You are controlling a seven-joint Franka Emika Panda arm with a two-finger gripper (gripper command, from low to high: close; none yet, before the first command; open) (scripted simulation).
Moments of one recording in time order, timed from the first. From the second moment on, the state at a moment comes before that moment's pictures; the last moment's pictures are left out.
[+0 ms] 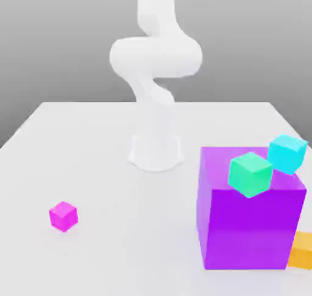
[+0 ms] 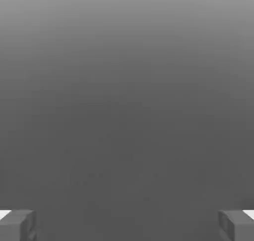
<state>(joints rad) -0.04 -0.72 -0.02 -2.35 -0.02 2.35 0.81</state>
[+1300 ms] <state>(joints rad) -0.47 0.18 -0.14 -2.79 0.14 2.96 0.61</state>
